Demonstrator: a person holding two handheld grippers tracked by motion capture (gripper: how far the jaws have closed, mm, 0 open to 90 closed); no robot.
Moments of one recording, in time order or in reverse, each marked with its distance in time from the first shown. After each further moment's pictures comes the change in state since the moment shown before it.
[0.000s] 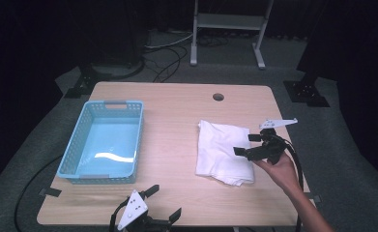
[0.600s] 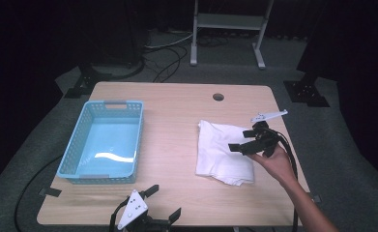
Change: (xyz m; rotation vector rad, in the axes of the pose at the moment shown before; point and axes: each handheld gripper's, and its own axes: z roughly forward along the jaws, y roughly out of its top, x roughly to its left) left arm 0.001 0.000 0.000 0.007 0.001 0.001; right arm 0.000 0.022 0.015 0.085 0.014 -0.012
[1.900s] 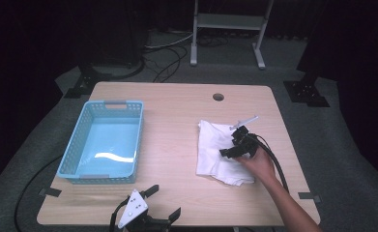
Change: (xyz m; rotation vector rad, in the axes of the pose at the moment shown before) left arm 0.002 -0.003 0.002 0.011 -0.004 -0.012; right arm -0.005 -0.010 0.070 0.215 -0.172 -0.068
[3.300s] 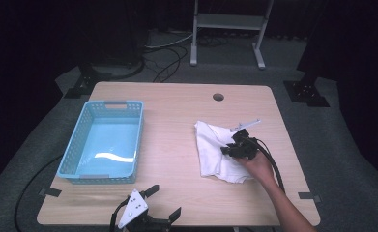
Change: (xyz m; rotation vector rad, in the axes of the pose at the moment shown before) left arm 0.001 0.000 -0.001 -0.007 0.009 -0.002; right arm 0.010 -0.008 -0.007 -0.082 0.039 0.067
